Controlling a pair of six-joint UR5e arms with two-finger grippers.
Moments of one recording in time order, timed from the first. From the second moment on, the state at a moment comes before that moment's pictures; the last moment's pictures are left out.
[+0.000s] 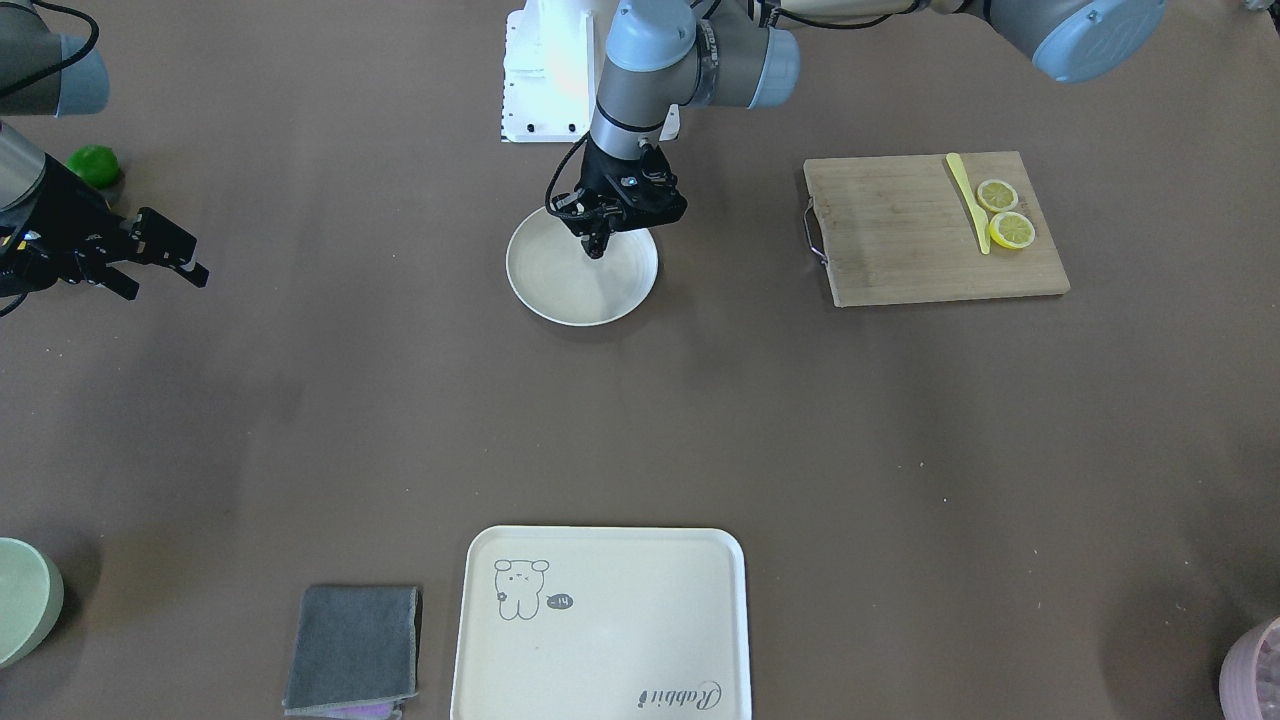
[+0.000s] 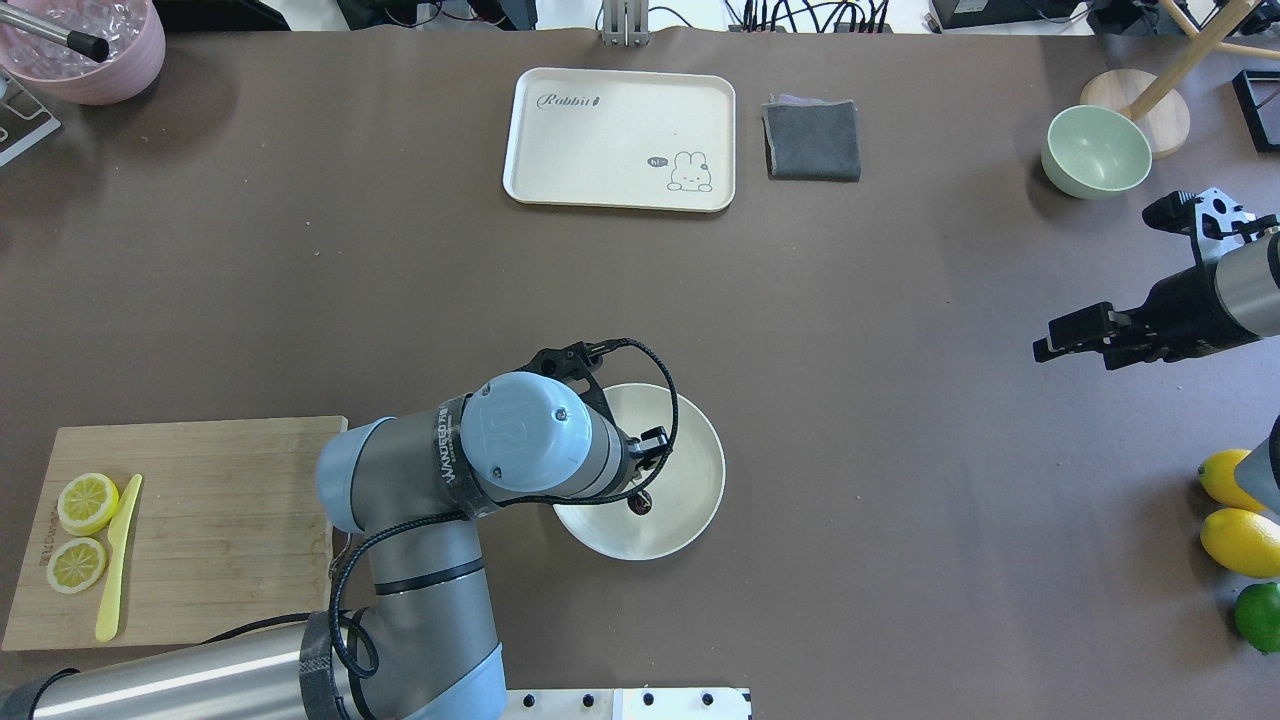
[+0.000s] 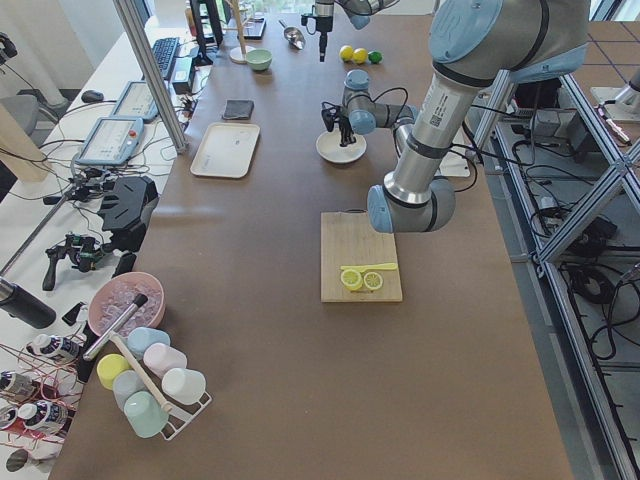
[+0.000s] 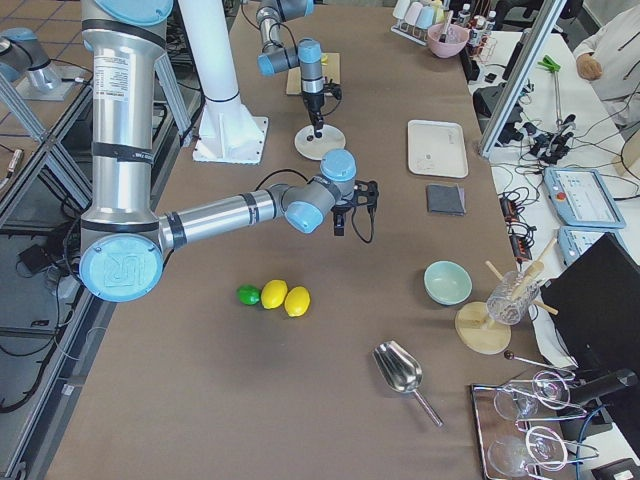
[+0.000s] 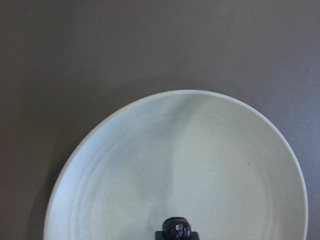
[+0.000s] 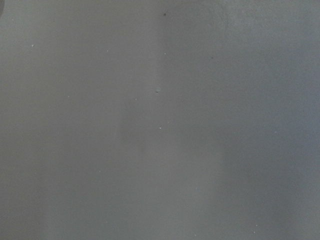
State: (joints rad) left arm -0.33 -2.27 -1.65 -1.80 -1.73 -1.74; right arm 0.97 -1.64 1.85 -0.97 2.31 0.97
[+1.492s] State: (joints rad) left arm -1.19 -1.63 -1.85 -1.68 -2.26 -0.24; right arm 1.33 -1.69 1.84 -1.30 2.35 0.29
